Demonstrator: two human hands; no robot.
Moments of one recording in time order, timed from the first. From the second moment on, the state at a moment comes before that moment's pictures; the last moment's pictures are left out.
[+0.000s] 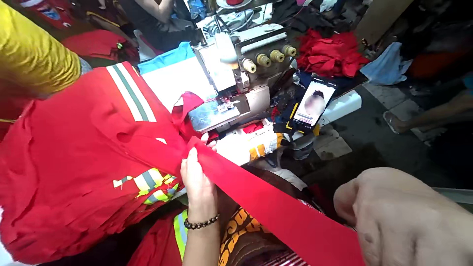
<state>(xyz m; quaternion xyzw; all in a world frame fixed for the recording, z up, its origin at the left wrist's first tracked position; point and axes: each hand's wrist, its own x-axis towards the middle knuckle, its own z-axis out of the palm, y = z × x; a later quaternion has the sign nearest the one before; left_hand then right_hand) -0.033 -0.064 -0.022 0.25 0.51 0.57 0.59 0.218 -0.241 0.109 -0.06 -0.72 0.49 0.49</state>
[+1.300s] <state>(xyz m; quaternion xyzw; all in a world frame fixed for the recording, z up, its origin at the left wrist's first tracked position) -0.021 -0.114 -0.013 0.38 0.30 0.51 0.71 0.147 -0.127 0.028 -0.50 -0.67 0.22 0.50</state>
